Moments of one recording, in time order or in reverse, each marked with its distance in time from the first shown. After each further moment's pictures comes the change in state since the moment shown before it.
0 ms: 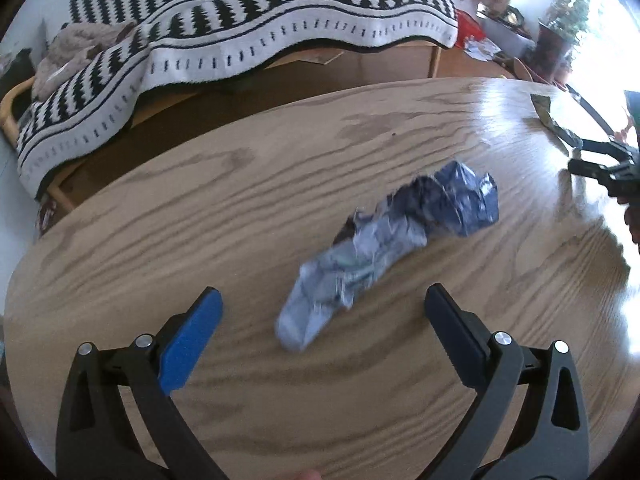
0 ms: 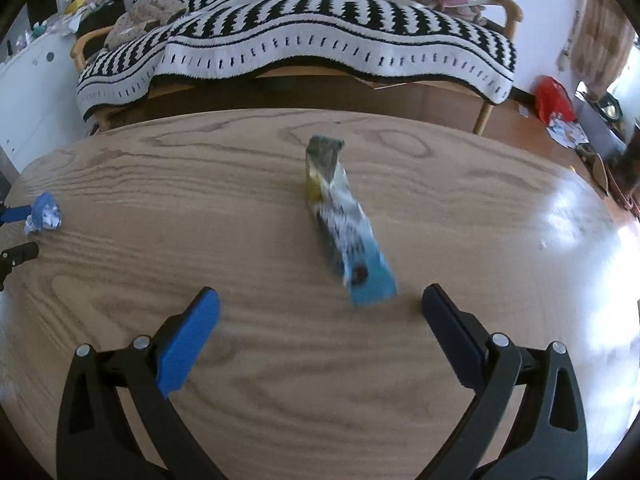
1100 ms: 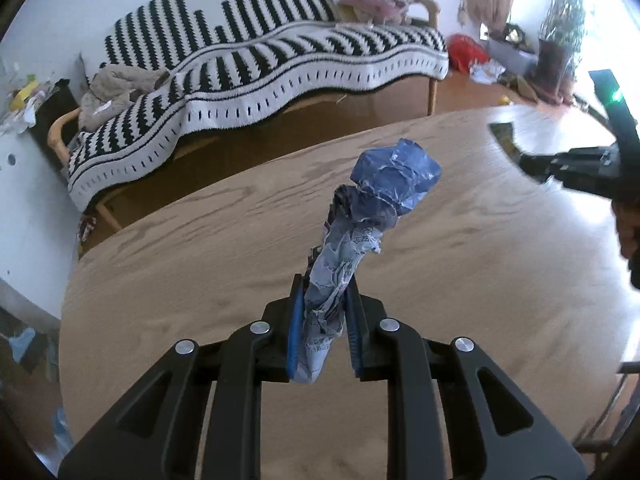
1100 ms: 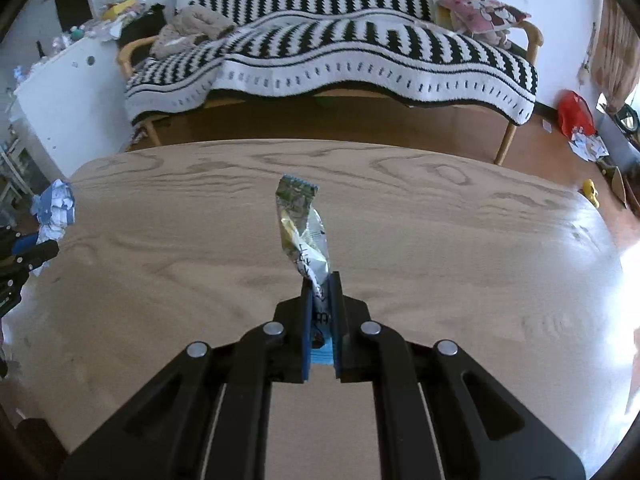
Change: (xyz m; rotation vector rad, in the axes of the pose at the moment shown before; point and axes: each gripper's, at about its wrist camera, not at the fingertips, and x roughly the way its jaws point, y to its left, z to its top) left arm -0.152 -0.087 -0.042 -0.005 -0.131 0.119; right arm -0.123 0.074 -0.046 -0.017 -0.083 0.120
